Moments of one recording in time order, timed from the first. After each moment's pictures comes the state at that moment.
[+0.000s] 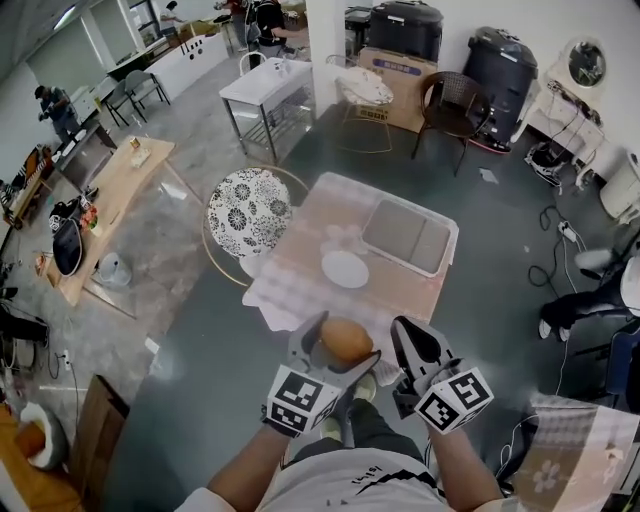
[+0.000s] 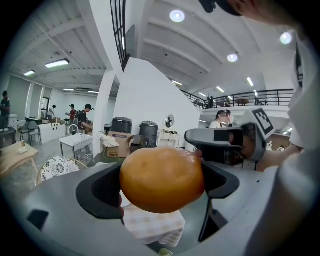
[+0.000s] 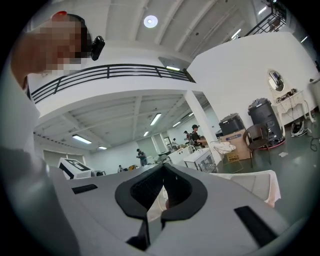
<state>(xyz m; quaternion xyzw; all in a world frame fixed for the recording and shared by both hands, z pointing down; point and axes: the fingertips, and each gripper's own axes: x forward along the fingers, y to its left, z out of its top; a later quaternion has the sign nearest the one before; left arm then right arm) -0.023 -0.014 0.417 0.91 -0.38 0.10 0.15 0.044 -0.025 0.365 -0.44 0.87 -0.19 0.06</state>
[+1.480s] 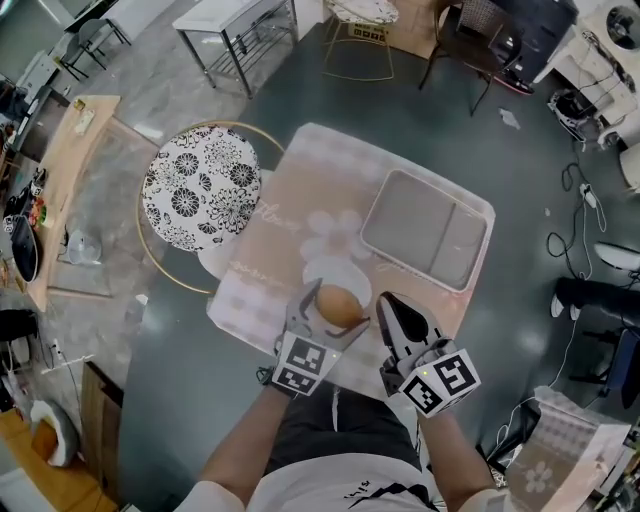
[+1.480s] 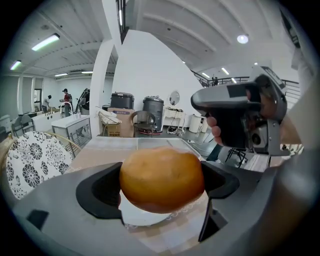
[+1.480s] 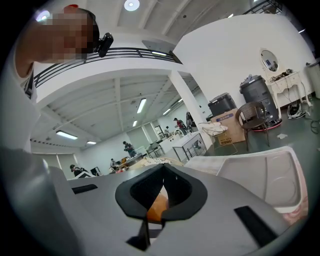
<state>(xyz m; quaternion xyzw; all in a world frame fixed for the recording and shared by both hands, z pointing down) -0.010 -0.242 0.683 0.90 -0.35 0.21 0.19 0.037 -0.251 0.579 -0.46 0.85 -0.25 0.01</state>
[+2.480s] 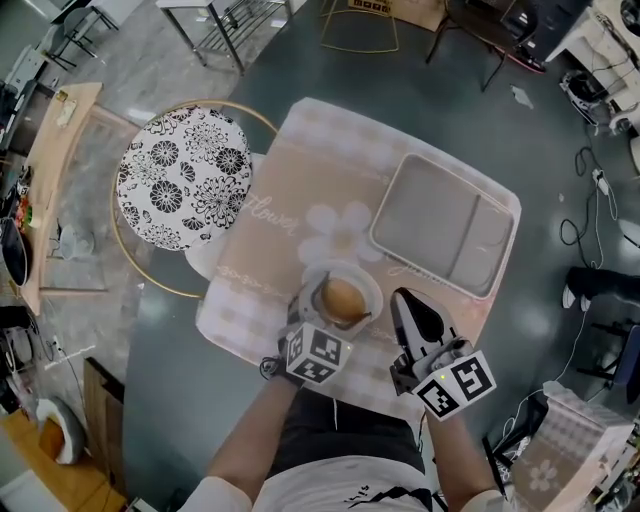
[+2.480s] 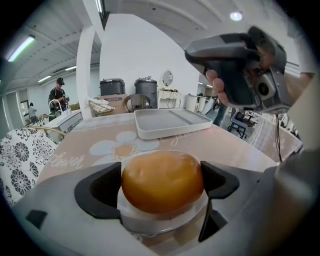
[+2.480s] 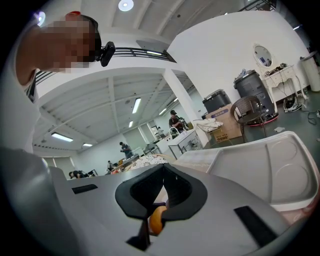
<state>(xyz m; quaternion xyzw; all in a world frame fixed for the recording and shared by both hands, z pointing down) -0.003 -0.262 0.807 0.88 -0.31 0.32 0.16 0.050 -0.284 0.645 -0.47 0.84 -0.27 0.02</state>
